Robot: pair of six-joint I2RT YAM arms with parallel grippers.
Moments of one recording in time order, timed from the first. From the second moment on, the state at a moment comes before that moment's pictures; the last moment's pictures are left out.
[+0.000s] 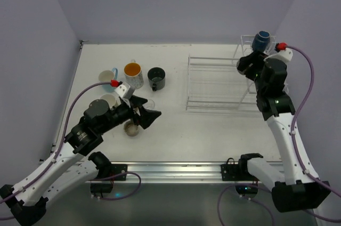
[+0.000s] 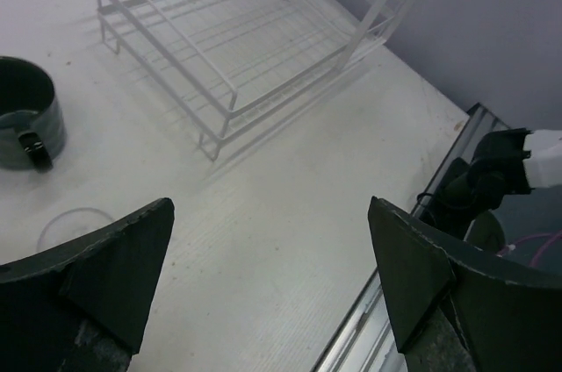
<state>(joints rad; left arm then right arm) -0.71 0.62 0.71 -0.24 0.17 -0.28 0.06 1.05 1.13 -0.32 0.29 0.48</state>
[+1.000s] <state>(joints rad) -0.90 1.11 0.65 0.61 0.31 -0.73 0.63 0.75 0.52 0.35 -0.30 1.05</state>
